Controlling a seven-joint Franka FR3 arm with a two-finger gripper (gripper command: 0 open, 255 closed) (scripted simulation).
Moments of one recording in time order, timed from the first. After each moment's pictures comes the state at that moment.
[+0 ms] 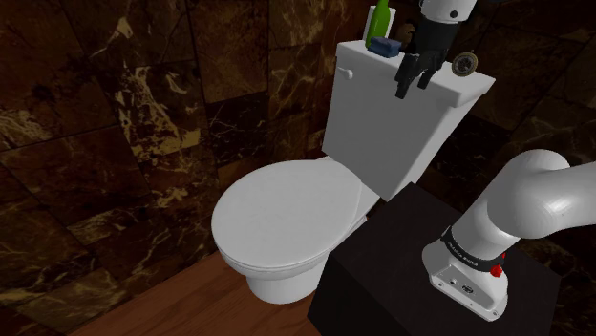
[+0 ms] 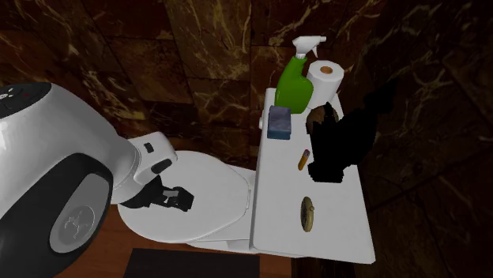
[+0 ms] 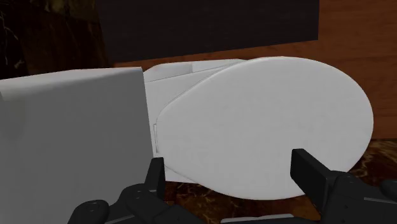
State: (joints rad) arm 0.02 -0.80 0.01 -2.42 -0.08 1.64 0.11
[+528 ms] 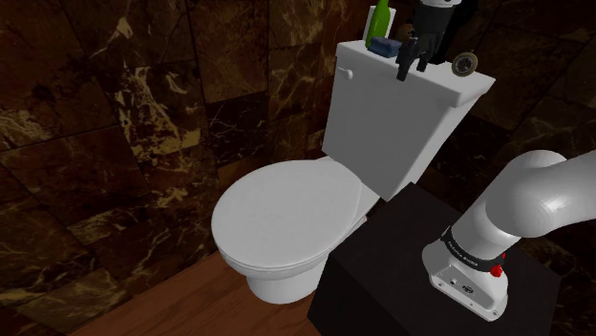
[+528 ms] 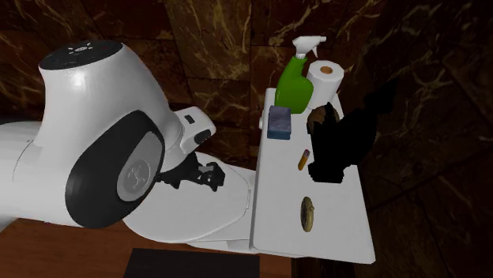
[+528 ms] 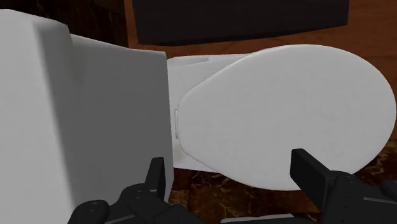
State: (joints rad) arm -0.01 -0.64 -0.09 -2.27 -0.15 1.65 -0.02
